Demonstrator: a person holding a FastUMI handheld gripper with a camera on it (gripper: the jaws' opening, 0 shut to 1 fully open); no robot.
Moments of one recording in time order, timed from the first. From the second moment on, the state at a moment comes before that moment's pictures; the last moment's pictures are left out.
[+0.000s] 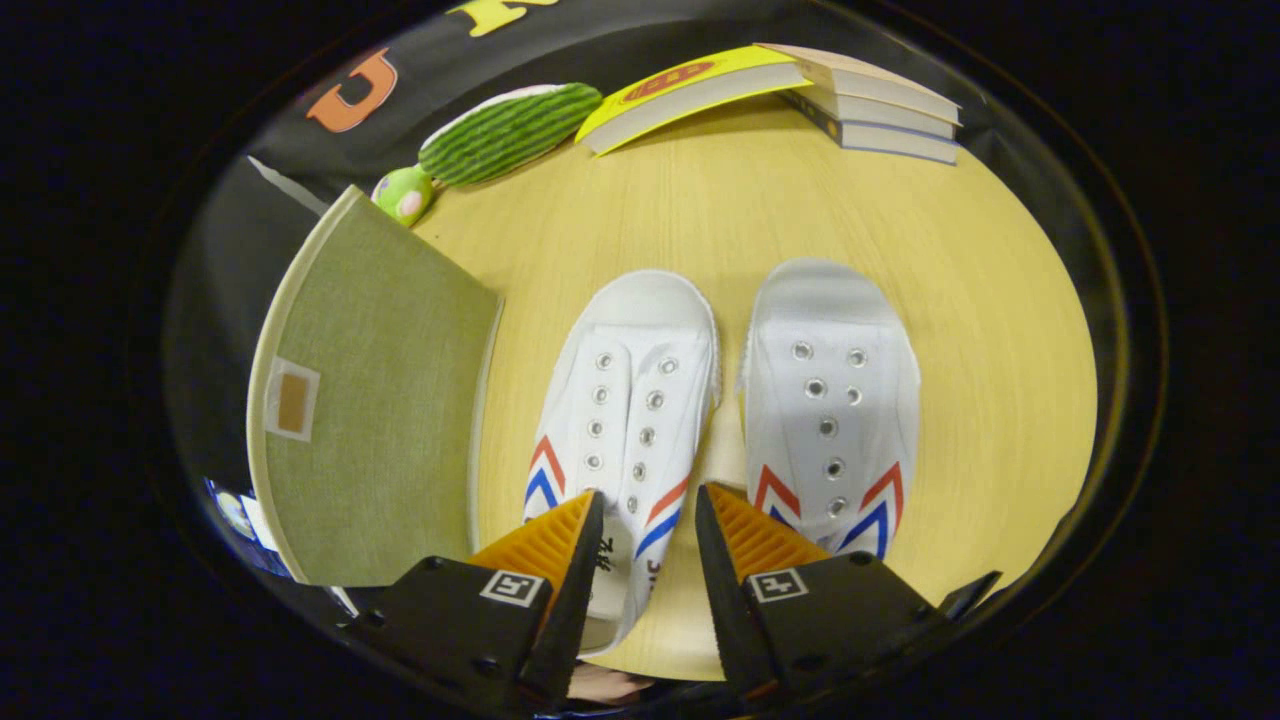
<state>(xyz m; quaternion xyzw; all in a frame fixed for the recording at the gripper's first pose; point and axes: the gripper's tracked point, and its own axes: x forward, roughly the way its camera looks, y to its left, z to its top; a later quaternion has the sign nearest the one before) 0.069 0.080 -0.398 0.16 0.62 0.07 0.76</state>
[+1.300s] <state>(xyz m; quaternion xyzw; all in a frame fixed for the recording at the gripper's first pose) 0.031 0.097 -0.225 0.29 0.54 0.11 0.78</state>
